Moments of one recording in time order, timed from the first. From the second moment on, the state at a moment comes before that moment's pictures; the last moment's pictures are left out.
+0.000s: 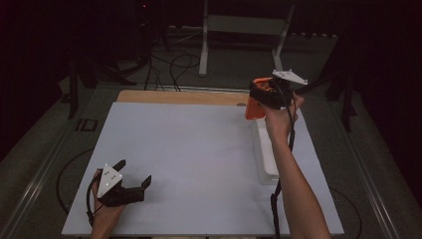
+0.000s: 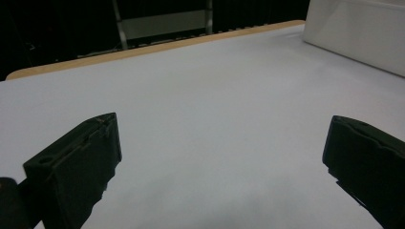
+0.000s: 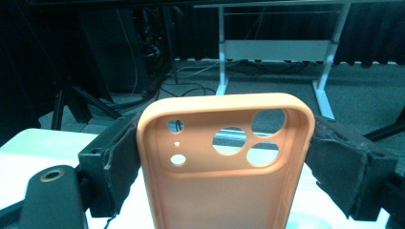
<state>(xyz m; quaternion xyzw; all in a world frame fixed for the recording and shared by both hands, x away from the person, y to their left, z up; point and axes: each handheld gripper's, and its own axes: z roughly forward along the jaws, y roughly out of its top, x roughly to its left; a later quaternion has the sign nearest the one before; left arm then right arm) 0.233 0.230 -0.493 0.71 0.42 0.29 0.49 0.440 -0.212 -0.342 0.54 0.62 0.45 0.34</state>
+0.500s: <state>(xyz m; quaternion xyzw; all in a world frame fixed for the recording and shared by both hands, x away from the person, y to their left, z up) 0.234 0.230 -0.493 0.71 0.42 0.29 0.49 0.446 -0.230 -0.346 0.56 0.61 0.44 0.35</state>
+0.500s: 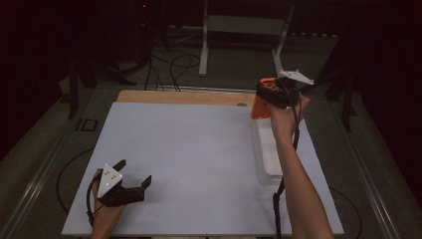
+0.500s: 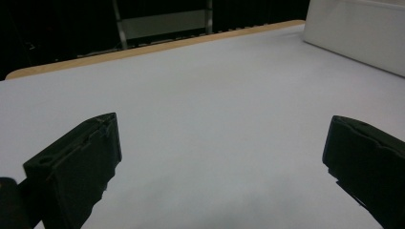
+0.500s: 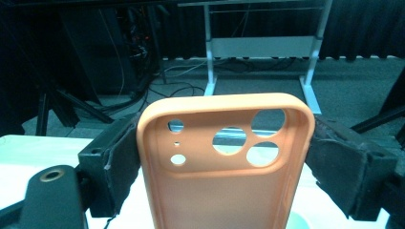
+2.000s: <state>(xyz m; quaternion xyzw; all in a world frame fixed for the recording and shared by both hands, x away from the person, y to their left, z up) 0.233 0.231 -0.492 0.71 0.42 0.29 0.49 0.470 -0.249 -0.370 0.60 0.58 0.42 0.36</state>
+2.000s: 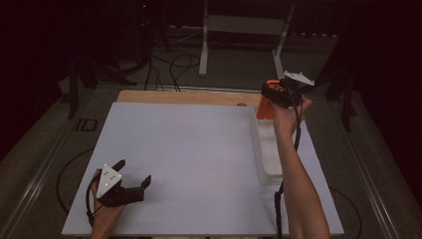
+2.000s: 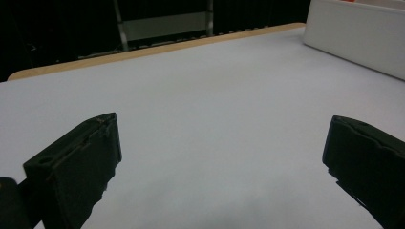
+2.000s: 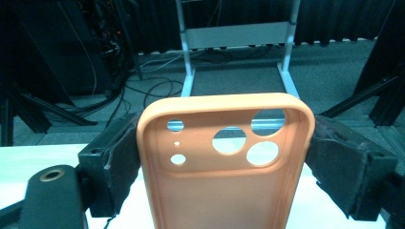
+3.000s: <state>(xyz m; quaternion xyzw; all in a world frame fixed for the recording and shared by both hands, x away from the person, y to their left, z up) 0.233 0.231 -0.492 0.71 0.42 0.29 0.49 0.475 -0.254 -0.401 0.62 0.59 0.40 0.34</state>
